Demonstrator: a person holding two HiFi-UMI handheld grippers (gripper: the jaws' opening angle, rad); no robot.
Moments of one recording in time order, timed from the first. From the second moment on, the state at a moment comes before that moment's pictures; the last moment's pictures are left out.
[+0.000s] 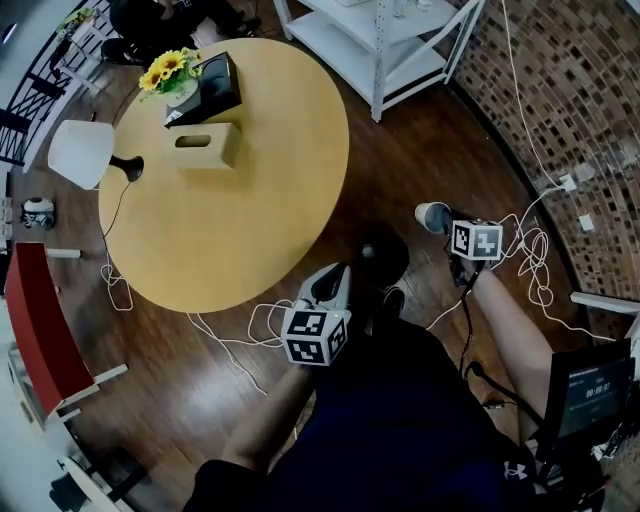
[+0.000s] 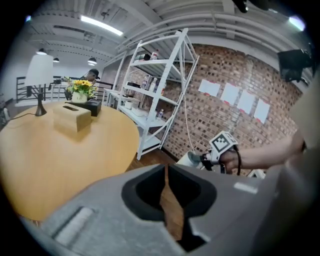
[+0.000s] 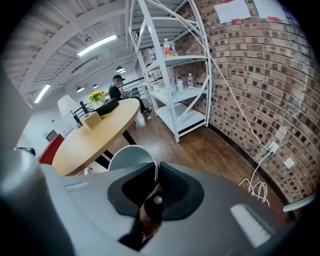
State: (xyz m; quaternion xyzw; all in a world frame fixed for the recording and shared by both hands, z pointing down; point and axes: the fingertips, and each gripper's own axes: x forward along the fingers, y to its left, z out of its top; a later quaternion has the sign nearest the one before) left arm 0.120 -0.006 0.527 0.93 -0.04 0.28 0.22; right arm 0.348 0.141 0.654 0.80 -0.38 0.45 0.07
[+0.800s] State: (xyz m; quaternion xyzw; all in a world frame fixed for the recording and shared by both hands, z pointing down) left arm 0.087 0.049 0.654 0.90 0.02 0.40 0.19; right arm 0.227 0.173 0.847 0.70 -0.44 0.54 0.18
